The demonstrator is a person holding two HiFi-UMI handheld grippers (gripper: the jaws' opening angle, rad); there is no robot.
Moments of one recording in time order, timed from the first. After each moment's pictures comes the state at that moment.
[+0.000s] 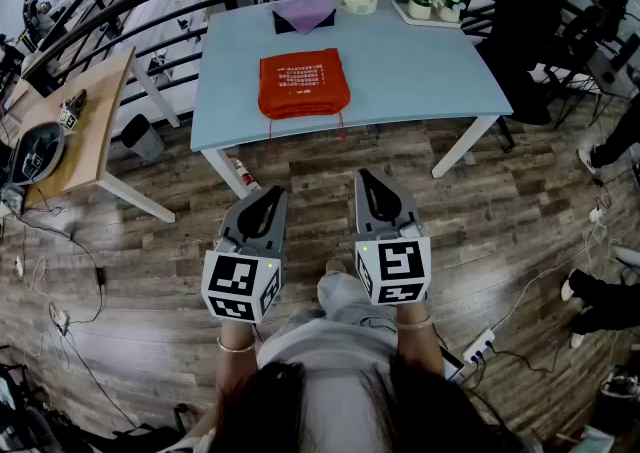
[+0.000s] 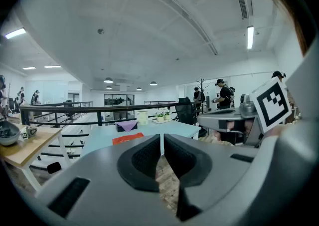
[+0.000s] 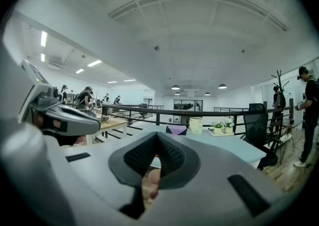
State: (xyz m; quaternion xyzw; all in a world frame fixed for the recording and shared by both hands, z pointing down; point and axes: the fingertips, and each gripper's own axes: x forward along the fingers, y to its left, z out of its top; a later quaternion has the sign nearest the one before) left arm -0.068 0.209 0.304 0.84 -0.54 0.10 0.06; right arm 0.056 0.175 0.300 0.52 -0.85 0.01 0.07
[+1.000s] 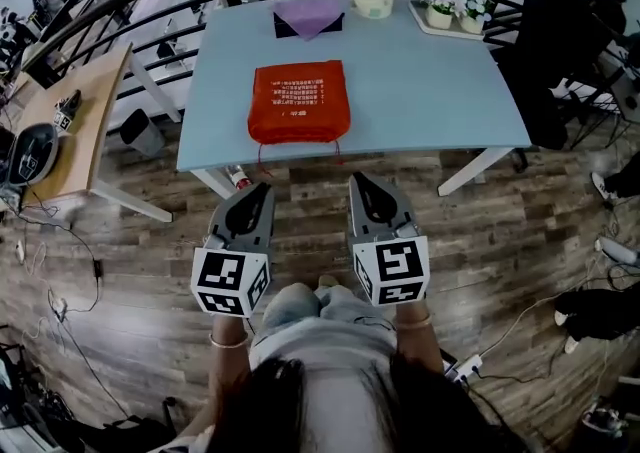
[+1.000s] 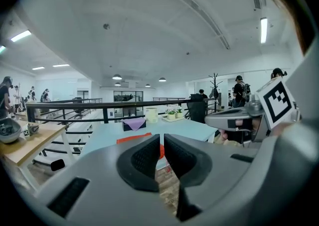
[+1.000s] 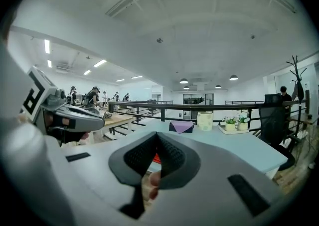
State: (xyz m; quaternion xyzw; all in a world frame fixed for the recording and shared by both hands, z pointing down) left arm -0.059 0.071 0.327 0.80 -0.58 0.11 0.08; right arm 0.076 0.036 0.327 0.47 -0.88 0.03 0.09
